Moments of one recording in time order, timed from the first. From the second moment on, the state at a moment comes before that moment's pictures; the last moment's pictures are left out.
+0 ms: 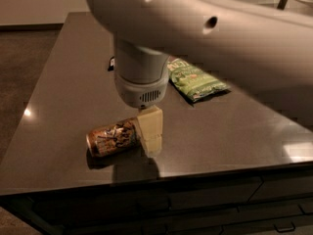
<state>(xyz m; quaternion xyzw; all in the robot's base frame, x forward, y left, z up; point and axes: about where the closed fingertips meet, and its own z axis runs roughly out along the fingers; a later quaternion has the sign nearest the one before) 0.445 0.035 0.895 -0.83 0.55 -0.05 0.11</state>
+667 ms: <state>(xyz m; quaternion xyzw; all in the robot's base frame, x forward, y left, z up) 0.425 0.062 0.844 -0.86 0.51 -0.07 0.04</state>
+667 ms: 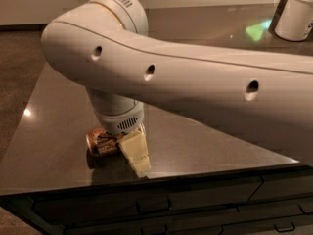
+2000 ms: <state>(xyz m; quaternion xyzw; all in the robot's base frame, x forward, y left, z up) 0.439 0.094 0.842 -0.86 0.51 -0.01 0.02</state>
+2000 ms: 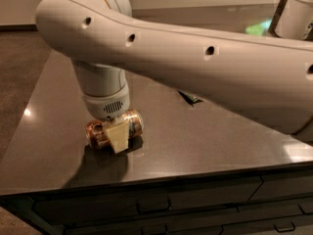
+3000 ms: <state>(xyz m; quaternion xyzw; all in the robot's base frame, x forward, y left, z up) 0.429 0.145 0.942 -0.82 0.50 0.20 0.17</state>
